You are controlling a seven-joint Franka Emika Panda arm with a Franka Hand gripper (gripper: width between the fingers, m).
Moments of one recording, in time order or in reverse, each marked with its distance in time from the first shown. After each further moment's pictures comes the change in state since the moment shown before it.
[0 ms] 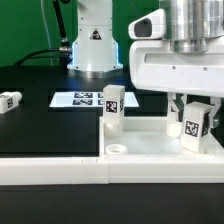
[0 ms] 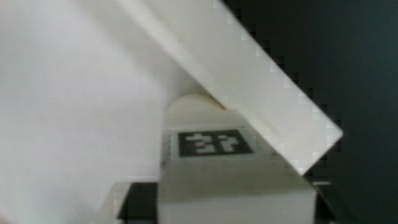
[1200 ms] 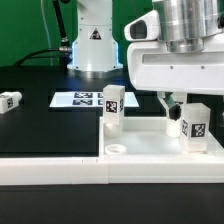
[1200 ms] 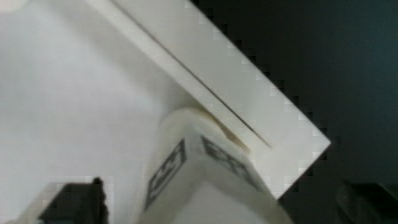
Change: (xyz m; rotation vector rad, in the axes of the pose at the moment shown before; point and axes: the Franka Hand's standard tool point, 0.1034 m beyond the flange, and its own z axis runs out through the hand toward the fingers) arm -0.001 0.000 -0.003 0.013 -0.045 -0.242
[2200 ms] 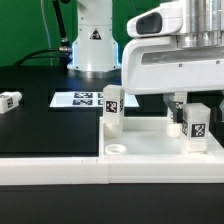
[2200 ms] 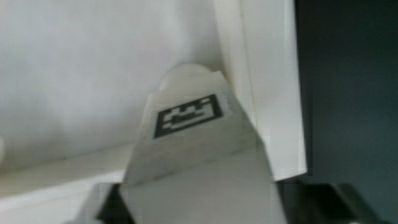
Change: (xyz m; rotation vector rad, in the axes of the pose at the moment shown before) arm 0.008 -0.004 -0.004 -0.049 0.076 -0.464
